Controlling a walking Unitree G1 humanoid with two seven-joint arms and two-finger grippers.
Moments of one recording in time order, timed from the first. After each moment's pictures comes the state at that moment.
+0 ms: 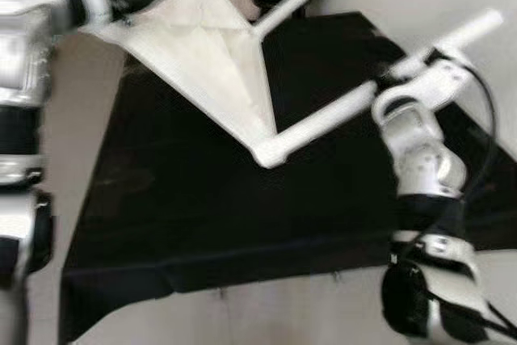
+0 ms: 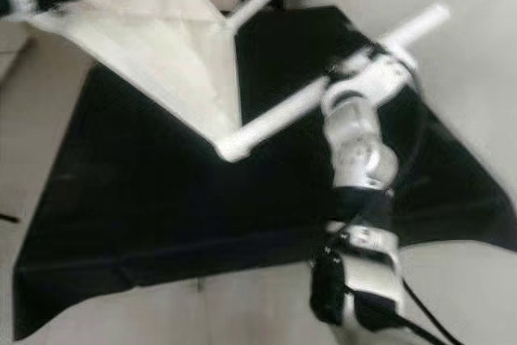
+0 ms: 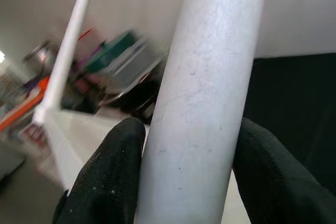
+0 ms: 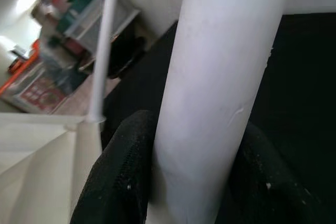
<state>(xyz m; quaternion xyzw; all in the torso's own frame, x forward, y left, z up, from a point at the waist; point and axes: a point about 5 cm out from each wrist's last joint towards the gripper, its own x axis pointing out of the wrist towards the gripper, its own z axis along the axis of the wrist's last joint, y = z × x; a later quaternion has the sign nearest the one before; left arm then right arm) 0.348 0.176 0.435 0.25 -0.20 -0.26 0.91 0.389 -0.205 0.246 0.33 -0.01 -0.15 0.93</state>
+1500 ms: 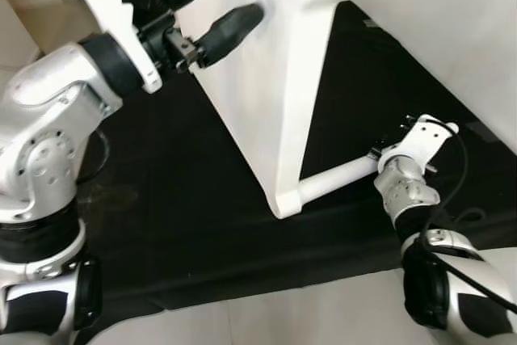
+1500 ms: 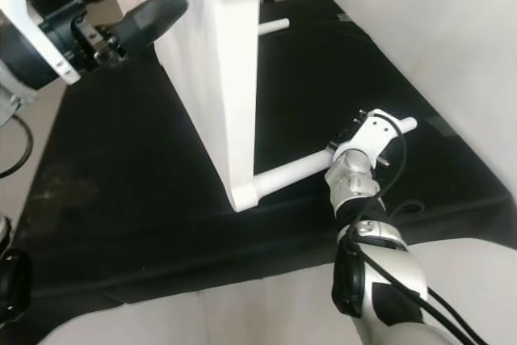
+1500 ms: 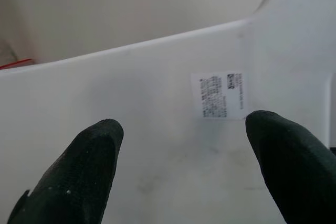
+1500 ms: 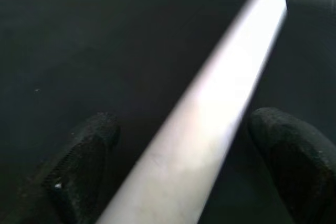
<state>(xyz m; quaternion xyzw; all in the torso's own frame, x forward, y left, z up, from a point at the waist) 0.256 0.153 0.390 0.07 -0.28 -0.32 0.90 0.391 -0.232 0.167 0.05 0.08 -0.27 0.96</state>
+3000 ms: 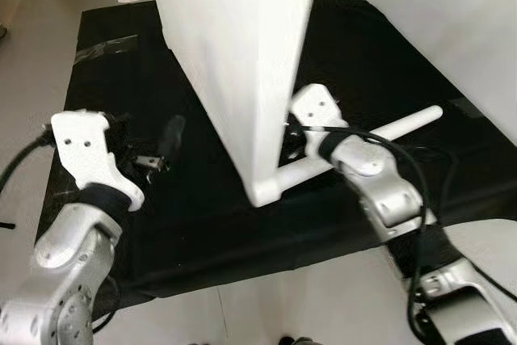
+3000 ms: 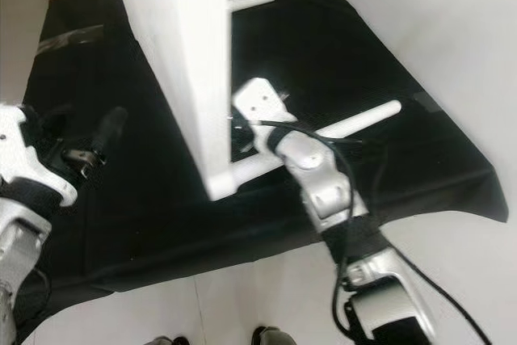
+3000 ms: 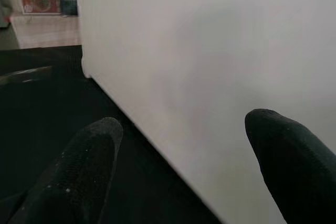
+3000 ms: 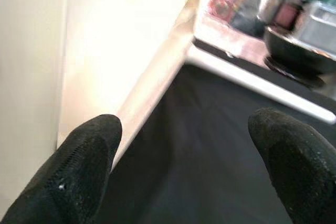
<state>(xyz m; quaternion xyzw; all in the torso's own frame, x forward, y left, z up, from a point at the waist) 0.231 0.171 0.256 -0.05 -0.15 -0.08 0.98 0.349 -0.082 0.248 -0.21 -0.14 0.30 0.92</state>
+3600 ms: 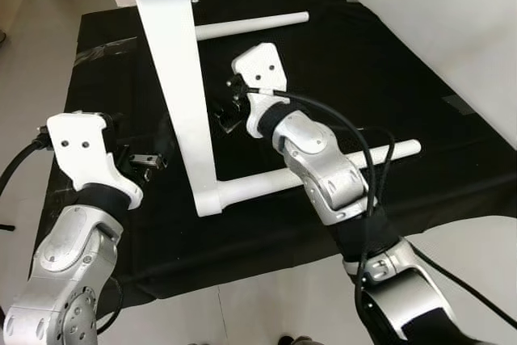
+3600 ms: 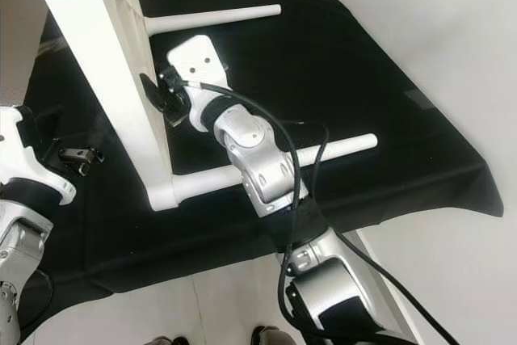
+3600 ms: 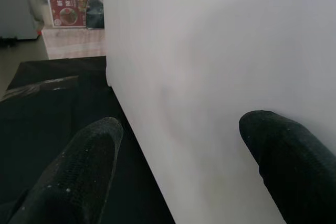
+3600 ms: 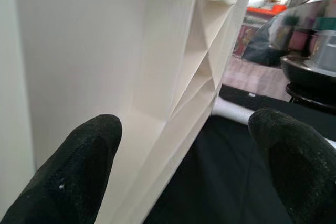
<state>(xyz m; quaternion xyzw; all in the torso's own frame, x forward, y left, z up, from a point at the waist) 0.230 0.172 0.260 -0.05 -0.17 -0.05 0.98 0.348 -0.035 0.279 -0.14 -0.16 0.31 0.93</state>
